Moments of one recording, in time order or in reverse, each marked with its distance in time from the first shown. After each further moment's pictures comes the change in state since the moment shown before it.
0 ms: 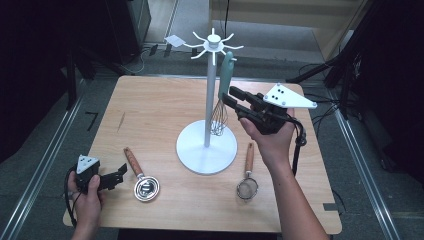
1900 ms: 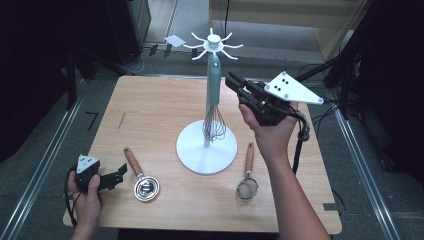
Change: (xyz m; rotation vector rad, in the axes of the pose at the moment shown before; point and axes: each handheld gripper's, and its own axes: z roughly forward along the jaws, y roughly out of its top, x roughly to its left) left arm 0.000 0.000 0.000 0.003 -0.002 -0.004; right arm 0.012 0.032 0.001 -0.079 -0.102 -0.073
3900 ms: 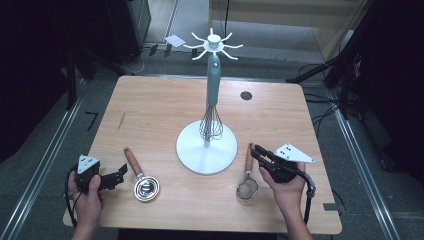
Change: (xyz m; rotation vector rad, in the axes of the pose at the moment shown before) left arm -0.001 0.000 0.000 -0.002 0.008 0.014; right arm -0.015 -0.193 -0.084 0.414 -0.156 0.174
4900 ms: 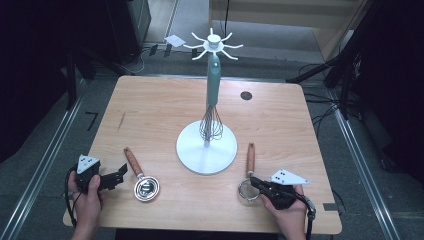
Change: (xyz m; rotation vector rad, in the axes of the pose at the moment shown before) left arm 0.000 0.000 0.000 0.000 -0.005 -0.004; right arm 0.015 -0.061 -0.019 0.220 0.089 0.030
